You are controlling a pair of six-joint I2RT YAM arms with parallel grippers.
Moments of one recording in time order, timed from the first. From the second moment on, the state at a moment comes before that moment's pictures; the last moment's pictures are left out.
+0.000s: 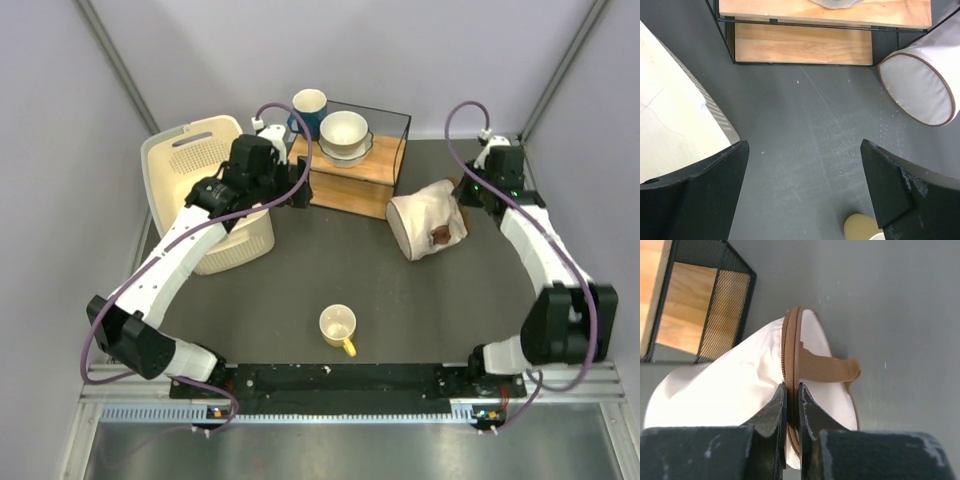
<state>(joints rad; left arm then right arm) -0.49 1.42 1.49 -0.66 -0.02 -0.28 0.01 1.51 1.21 -0.34 -0.12 0.13</state>
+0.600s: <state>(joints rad) -0.49 1.43 1.47 -0.70 -0.04 -0.27 0.53 1.13 1.27 -0.77 0.80 0.24</state>
